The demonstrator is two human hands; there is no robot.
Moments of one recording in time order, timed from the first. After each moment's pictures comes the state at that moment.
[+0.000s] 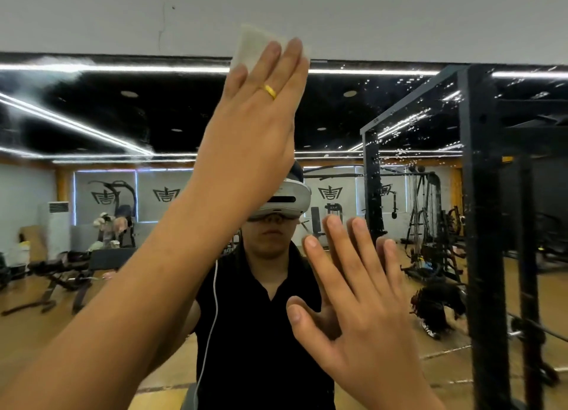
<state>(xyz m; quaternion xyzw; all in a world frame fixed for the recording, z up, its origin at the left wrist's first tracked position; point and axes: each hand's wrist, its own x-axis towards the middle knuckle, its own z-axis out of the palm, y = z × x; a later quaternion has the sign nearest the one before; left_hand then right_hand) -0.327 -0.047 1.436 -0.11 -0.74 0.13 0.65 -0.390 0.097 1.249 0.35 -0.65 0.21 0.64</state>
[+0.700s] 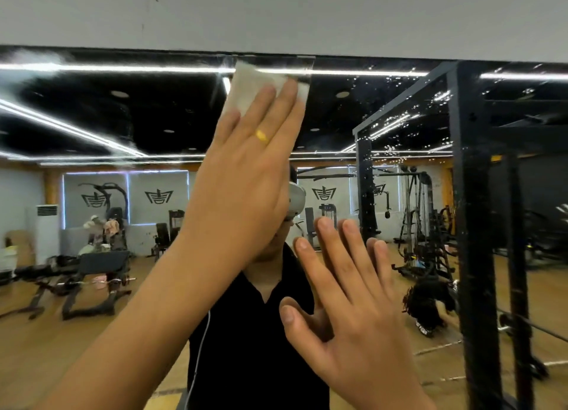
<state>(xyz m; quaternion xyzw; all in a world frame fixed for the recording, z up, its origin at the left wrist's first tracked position) -0.331 -0.045 1.389 -0.12 -0.74 0.14 0.65 -0.392 0.097 1.245 0.35 -0.65 0.21 0.64</state>
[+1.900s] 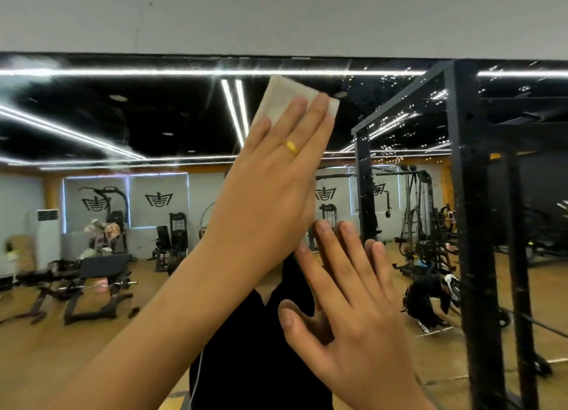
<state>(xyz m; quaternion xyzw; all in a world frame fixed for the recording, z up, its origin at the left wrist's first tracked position) -0.341 -0.025 1.387 -0.16 -0.74 0.15 0.63 -0.392 0.096 1.245 0.35 -0.64 0.22 0.65</state>
